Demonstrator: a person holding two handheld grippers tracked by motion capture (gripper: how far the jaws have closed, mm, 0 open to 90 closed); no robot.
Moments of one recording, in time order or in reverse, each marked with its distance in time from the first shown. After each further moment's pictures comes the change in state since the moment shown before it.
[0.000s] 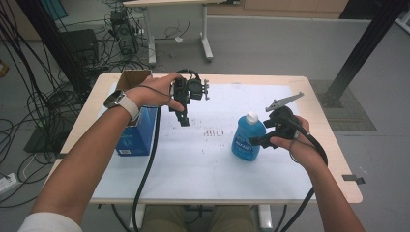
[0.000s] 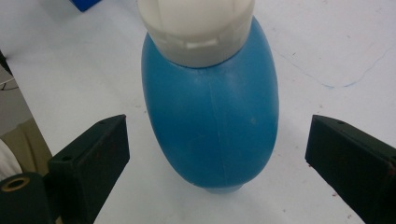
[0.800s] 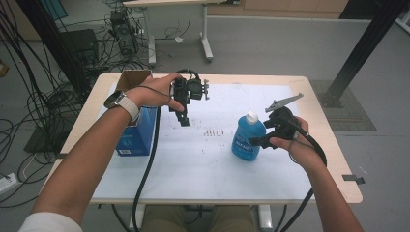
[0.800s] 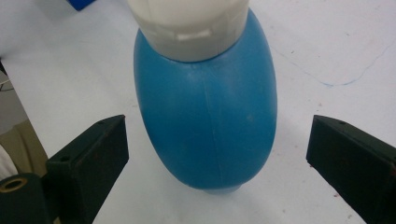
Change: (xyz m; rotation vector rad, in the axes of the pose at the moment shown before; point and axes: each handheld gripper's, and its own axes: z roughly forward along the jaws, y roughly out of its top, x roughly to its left) left arm 0.001 -0.001 0.001 -0.009 0.003 -0.003; right arm -0.001 -0.002 0.003 0.000 -0.008 0.003
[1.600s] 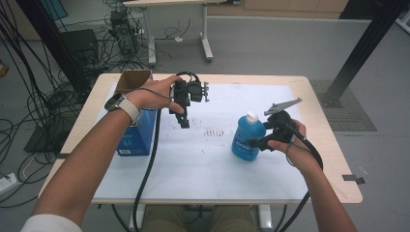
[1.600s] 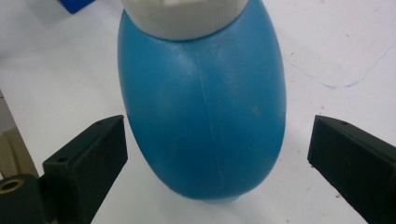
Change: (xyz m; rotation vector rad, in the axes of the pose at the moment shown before) left arm -0.002 -0.001 0.005 0.003 -0.010 0.000; right arm 0.000 -0.009 0.012 -0.039 -0.011 0.002
